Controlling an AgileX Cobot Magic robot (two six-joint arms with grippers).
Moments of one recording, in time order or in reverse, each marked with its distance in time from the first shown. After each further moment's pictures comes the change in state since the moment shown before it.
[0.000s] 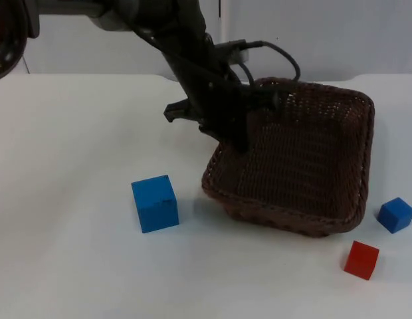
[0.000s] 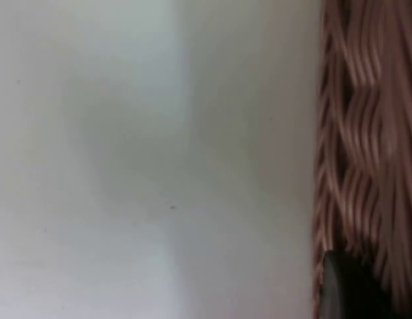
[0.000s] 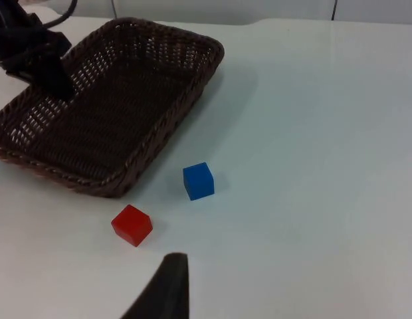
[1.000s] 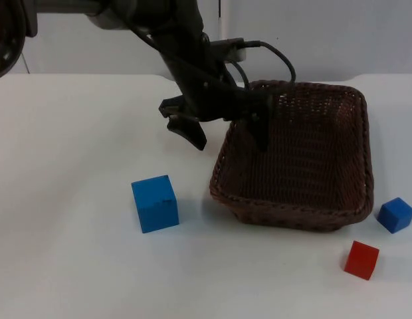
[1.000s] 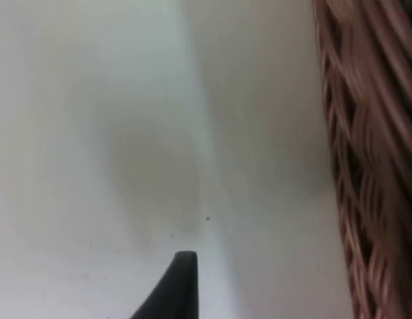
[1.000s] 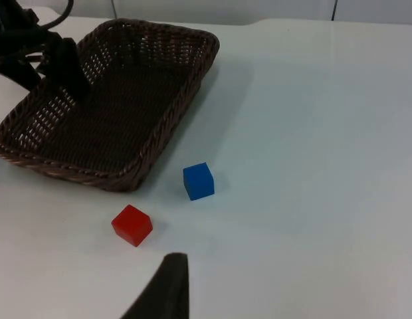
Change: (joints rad) right arm 0.000 0.000 0.000 0.000 0.000 0.000; left arm 0.004 0.013 0.002 0.049 -0.012 0.026
